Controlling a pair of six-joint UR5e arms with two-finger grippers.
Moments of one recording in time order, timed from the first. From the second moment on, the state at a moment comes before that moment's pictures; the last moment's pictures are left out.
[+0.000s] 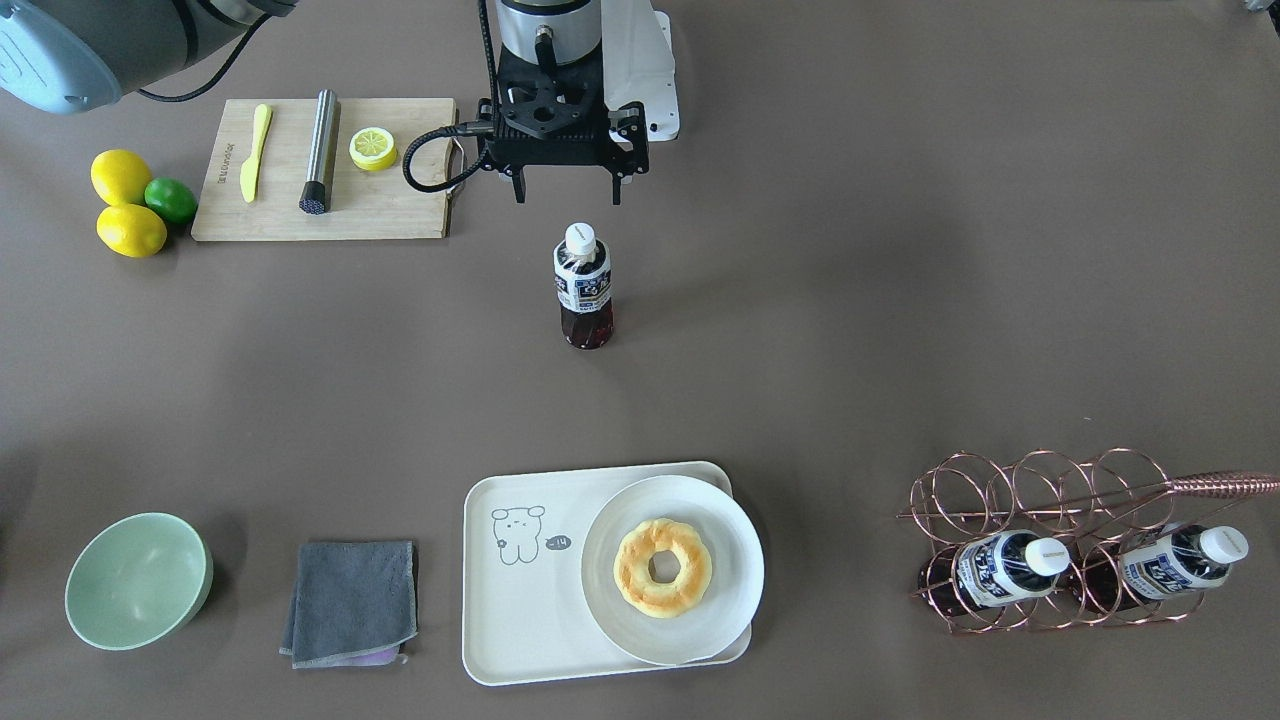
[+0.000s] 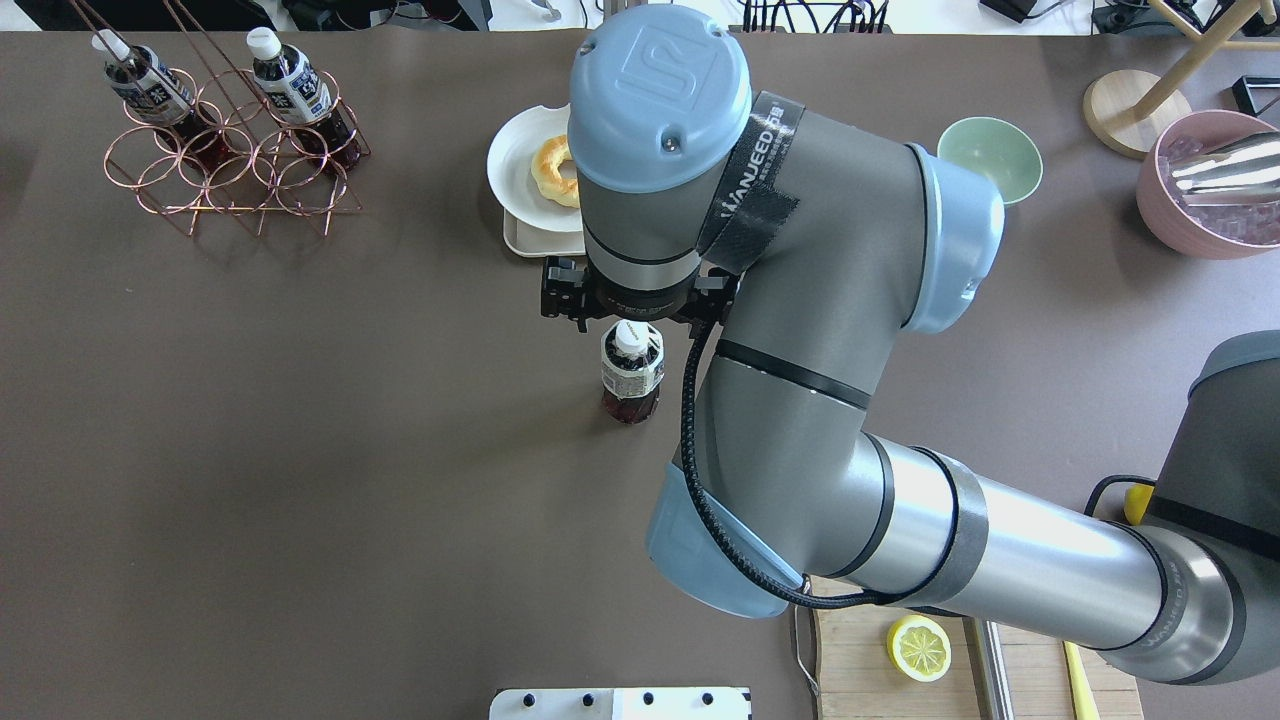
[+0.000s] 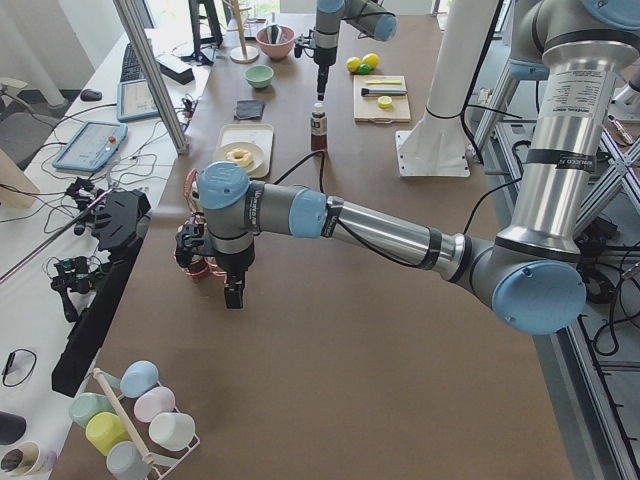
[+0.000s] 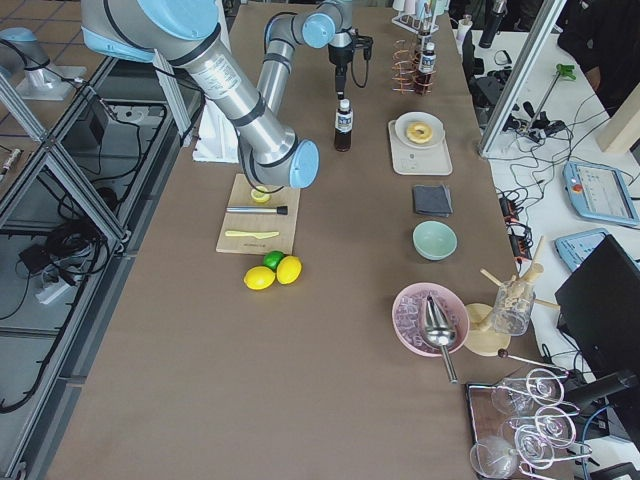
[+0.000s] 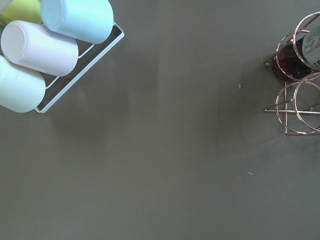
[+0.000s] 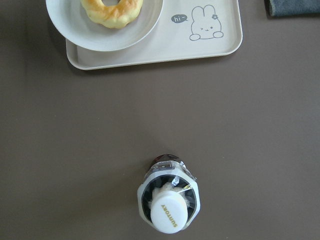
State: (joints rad) left arm -1.58 -1.73 -1.71 -1.41 -2.30 -0.14; right arm 0.55 -0.64 1.85 -2.03 1.87 1.23
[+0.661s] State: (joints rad) left arm -1.58 -1.74 -1.70 -1.41 -2.30 -0.14; right arm 0.53 -0.66 1.77 -1.92 1.82 1.24
